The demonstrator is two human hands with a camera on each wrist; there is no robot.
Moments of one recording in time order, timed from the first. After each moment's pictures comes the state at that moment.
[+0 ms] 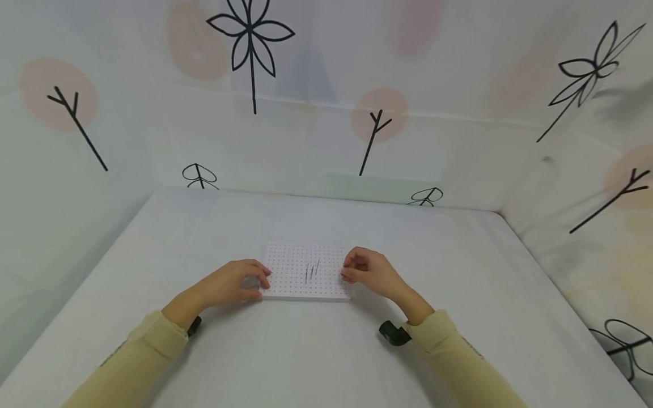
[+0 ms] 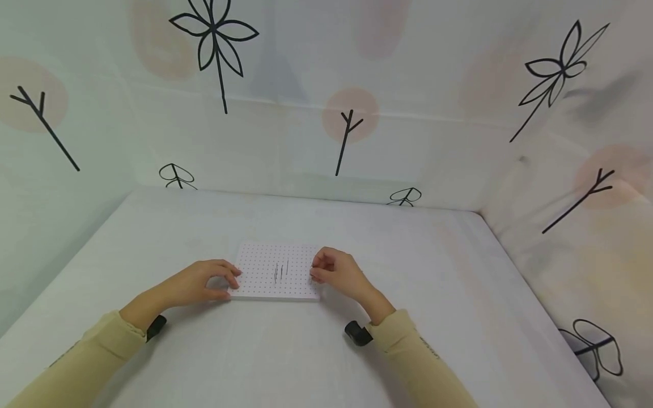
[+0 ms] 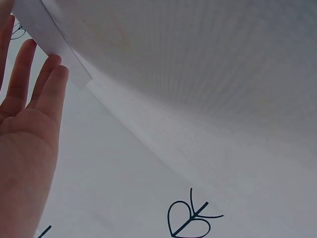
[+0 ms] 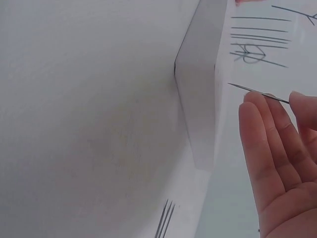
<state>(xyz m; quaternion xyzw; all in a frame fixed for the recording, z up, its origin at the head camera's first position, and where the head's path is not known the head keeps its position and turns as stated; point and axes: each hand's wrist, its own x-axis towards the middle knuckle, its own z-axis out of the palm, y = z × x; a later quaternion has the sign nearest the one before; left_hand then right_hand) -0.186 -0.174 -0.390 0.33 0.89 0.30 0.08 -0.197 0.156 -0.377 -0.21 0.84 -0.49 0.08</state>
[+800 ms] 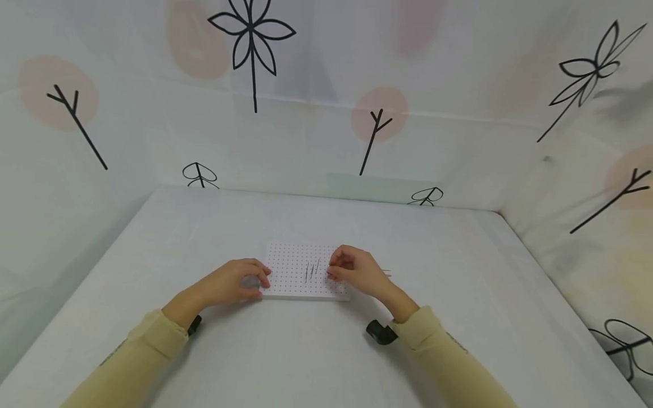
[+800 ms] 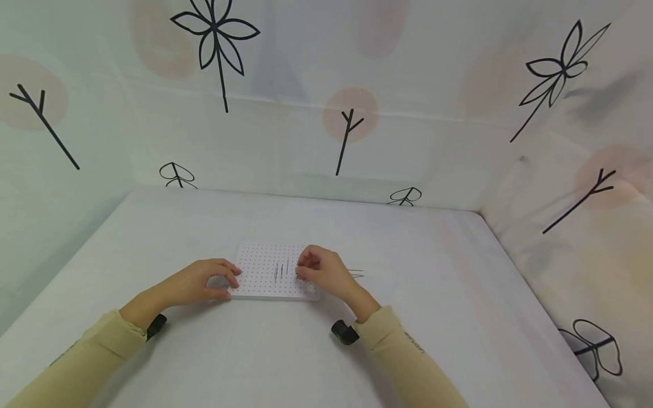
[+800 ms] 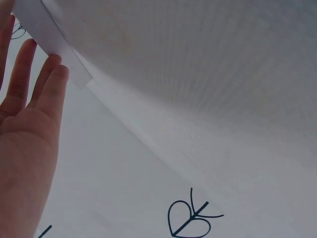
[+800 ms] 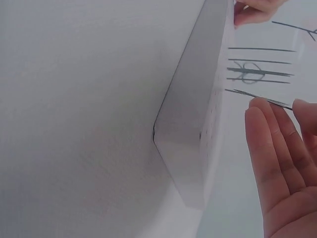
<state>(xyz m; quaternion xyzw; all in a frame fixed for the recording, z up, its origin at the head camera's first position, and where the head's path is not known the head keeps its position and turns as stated) -0.188 -0.175 -0.395 0.33 0.89 0.30 0.08 -0.199 0.130 -0.381 -0.21 0.84 -0.49 0.07</state>
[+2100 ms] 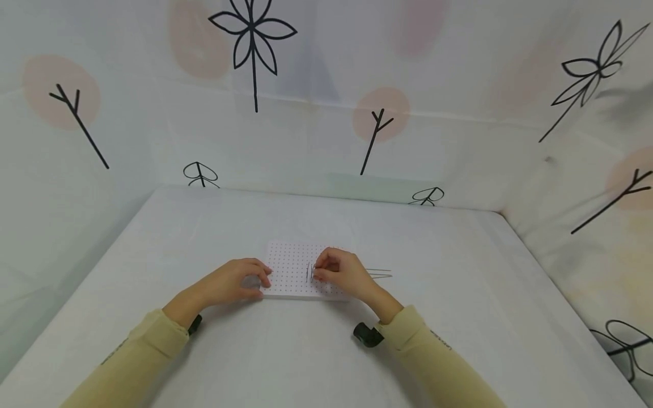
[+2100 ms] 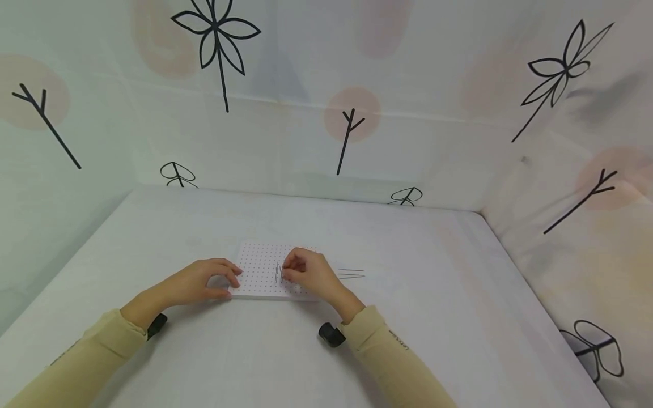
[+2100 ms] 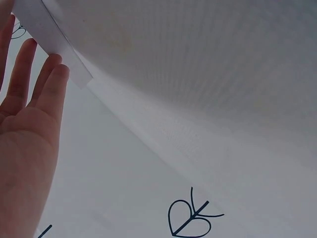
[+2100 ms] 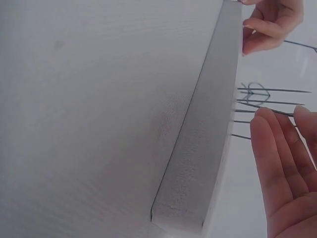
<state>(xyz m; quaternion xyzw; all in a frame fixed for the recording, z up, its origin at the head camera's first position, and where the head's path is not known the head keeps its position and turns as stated) -0.184 -0.173 -0.390 0.34 0.89 0.30 0.07 -0.195 0.105 -0.380 -0.25 0.84 -0.48 0.05</state>
